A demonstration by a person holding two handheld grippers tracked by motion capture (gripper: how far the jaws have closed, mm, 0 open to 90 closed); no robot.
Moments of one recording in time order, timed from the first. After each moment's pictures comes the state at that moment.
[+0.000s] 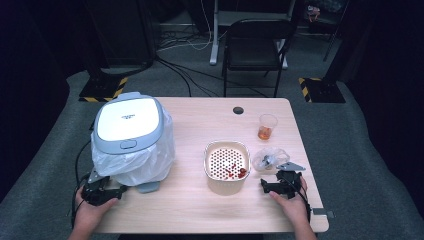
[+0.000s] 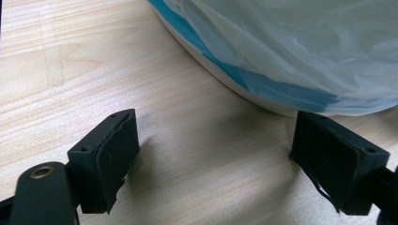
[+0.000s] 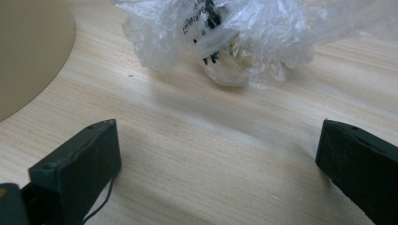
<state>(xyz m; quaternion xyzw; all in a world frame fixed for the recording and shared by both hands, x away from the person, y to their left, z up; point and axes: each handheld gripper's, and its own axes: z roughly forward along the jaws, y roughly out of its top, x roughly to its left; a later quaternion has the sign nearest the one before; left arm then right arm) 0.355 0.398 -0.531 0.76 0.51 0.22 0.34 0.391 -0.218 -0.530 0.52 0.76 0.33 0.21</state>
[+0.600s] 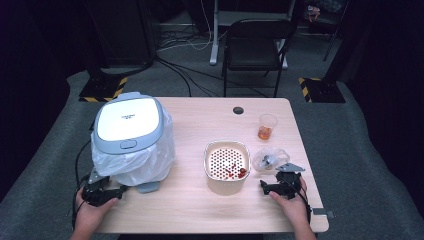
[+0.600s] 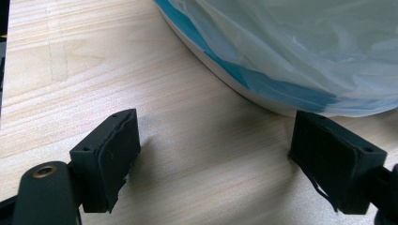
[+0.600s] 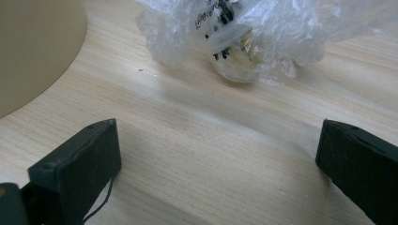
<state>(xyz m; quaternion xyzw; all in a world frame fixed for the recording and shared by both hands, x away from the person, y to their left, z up) 0.353 0.396 -0.531 0.75 0.52 0.23 0.34 0.388 -0.217 -0.530 0.51 0.77 0.33 0.21</state>
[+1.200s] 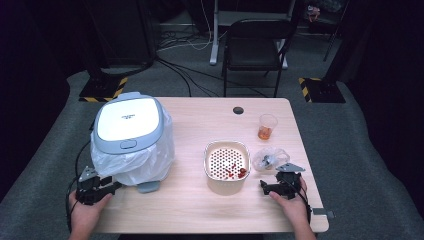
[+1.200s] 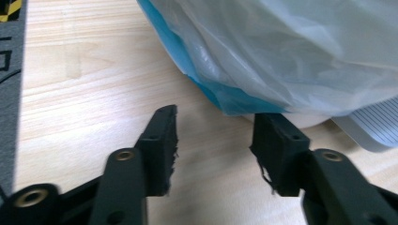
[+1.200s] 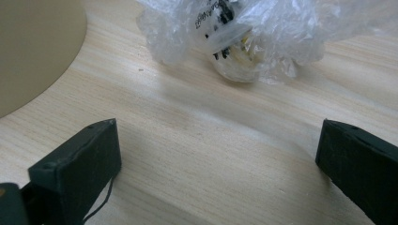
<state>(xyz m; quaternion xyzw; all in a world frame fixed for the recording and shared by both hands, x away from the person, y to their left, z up) 0.341 0.403 -0.506 0.72 0.56 0.20 0.37 0.388 -0.218 -0.530 0.50 0.77 0.33 0.21</state>
